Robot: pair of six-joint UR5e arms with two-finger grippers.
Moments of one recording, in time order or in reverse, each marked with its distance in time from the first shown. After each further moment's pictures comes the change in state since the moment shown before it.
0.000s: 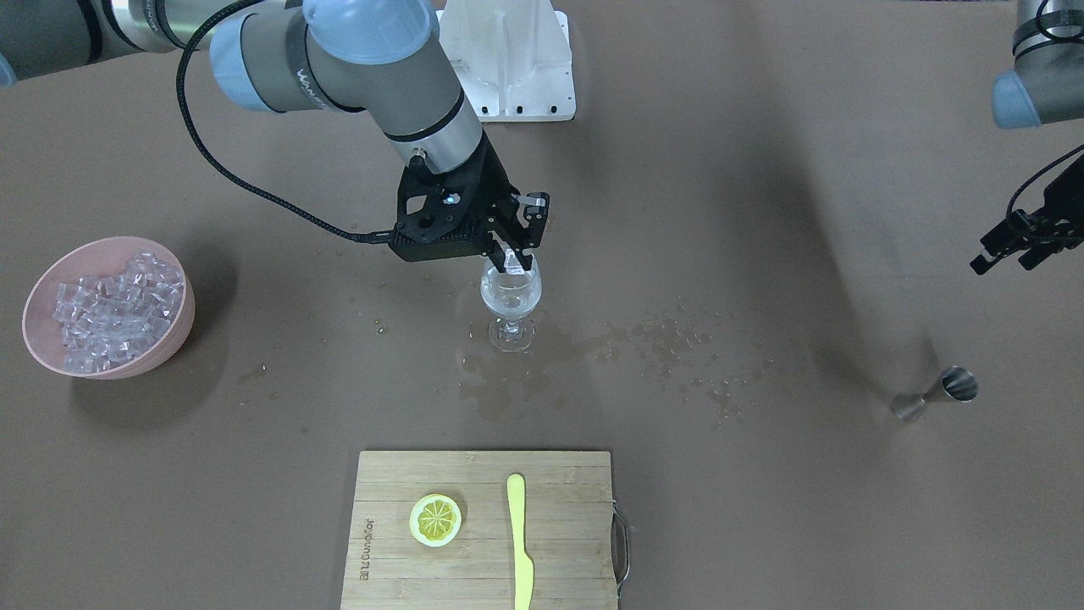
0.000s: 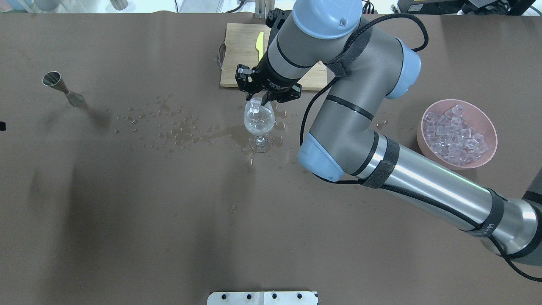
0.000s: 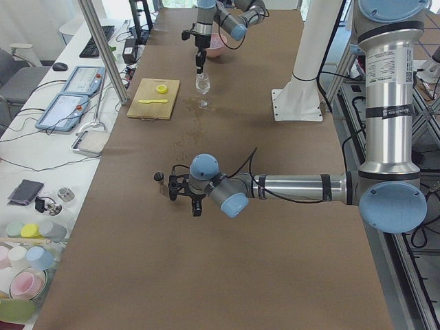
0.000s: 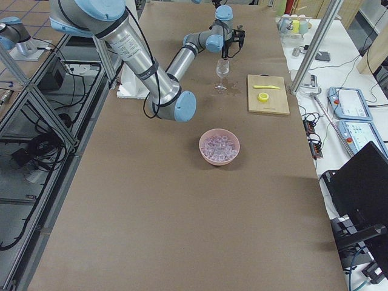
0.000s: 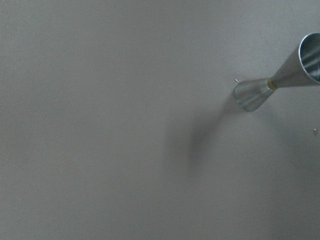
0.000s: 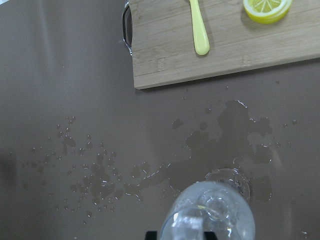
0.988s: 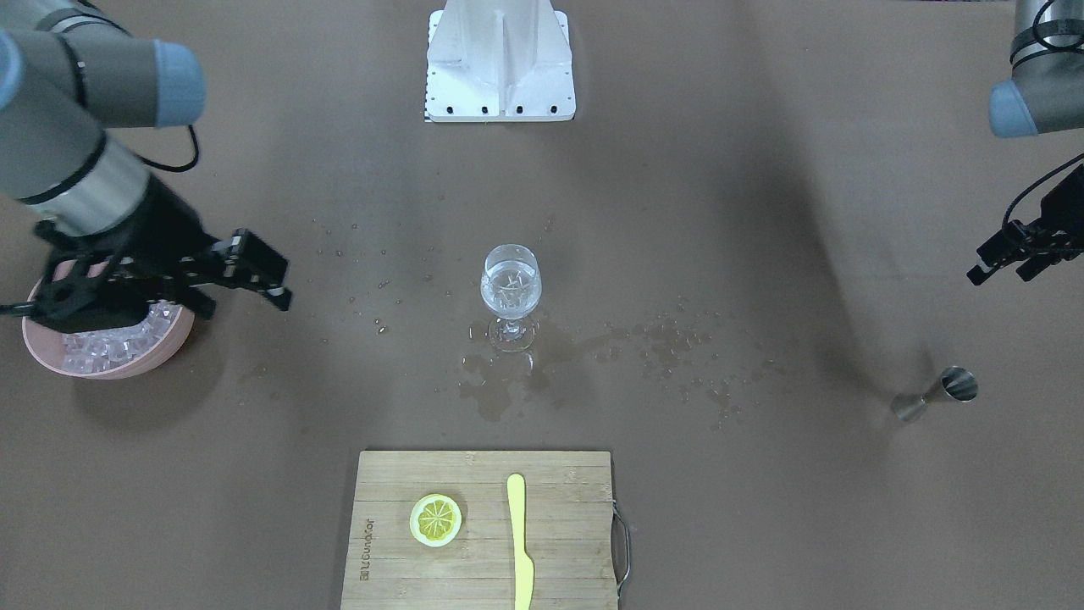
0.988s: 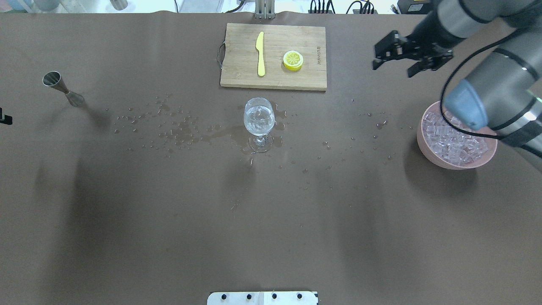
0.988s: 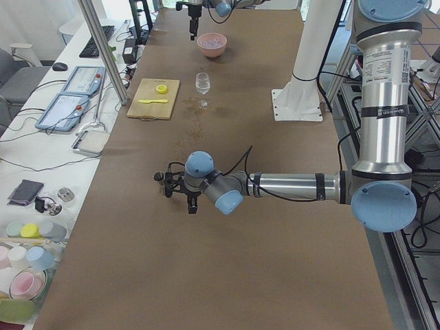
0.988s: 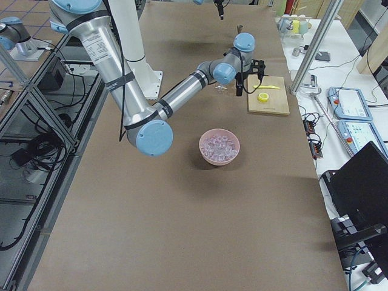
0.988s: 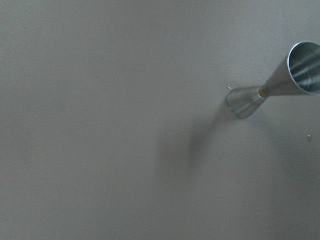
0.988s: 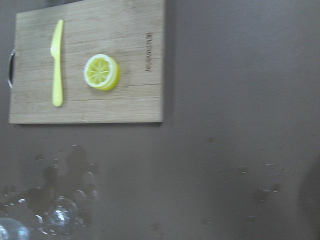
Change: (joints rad) left arm 0.005 -0.046 0.030 0.009 0.007 0.007; right arm 0.407 -0.434 0.126 -0.012 0.315 -0.553
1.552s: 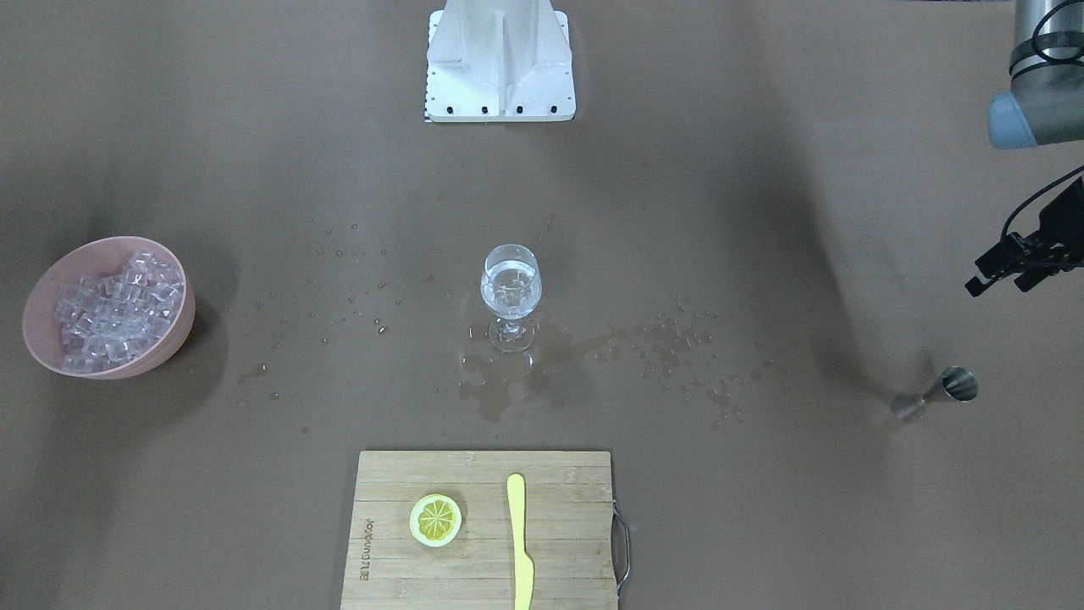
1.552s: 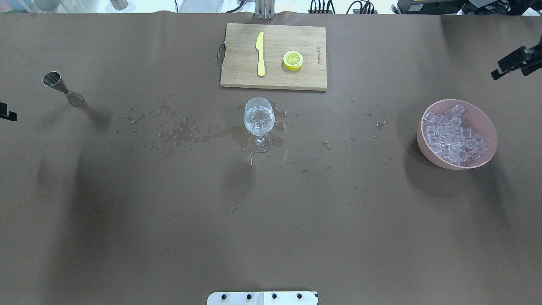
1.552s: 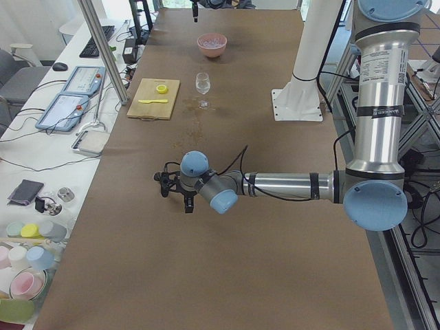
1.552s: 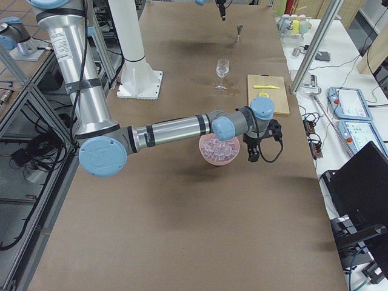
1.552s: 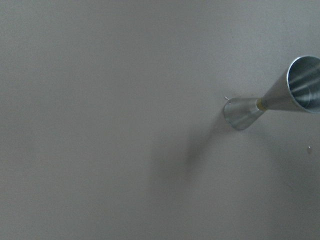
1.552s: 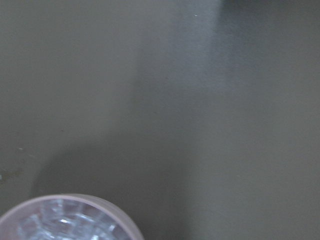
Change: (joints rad) left arm 0.001 -0.030 0.030 0.002 -0.004 -0.001; right arm 0.273 -0.179 -0.256 -0.002 0.051 -0.686
